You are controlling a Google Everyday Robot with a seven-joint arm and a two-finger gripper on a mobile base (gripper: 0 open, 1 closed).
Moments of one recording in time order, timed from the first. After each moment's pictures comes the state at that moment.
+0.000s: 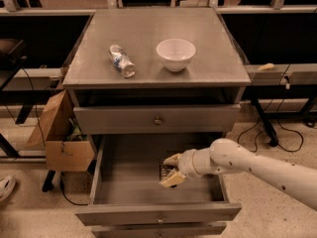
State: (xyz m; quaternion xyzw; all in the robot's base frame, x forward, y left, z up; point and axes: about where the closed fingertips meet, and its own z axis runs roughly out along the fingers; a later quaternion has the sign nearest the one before) arm 0.553 -0.044 0.504 -0.57 0.71 0.22 0.34
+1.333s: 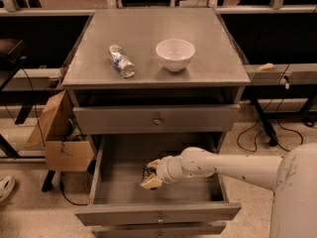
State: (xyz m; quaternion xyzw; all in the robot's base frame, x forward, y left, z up) arm 0.571 0.031 0.428 -0.56 0.73 0.21 0.32
